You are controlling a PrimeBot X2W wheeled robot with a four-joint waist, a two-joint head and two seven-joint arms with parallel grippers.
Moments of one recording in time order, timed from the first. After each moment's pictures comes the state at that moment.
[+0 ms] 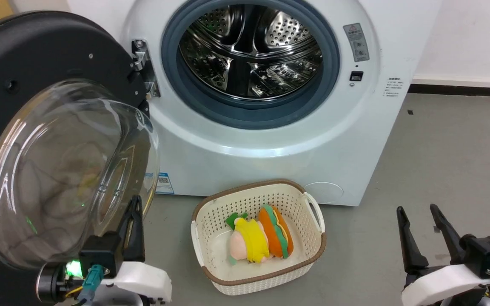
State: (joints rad) left arm 0.00 0.05 -0.04 -0.05 -0.01 0.06 -0.07; right arm 0.01 -0.05 -0.05 0.02 0.13 0.12 -0.07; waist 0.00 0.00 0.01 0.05
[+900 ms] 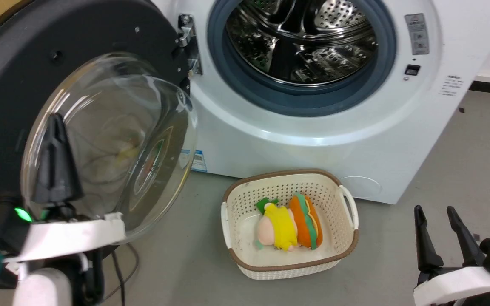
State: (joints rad) left arm -0.15 0.05 0.09 -0.30 -0.17 0.03 -0.13; right arm 0.01 -0.05 -0.10 0.06 0.21 0.12 -0.13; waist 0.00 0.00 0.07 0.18
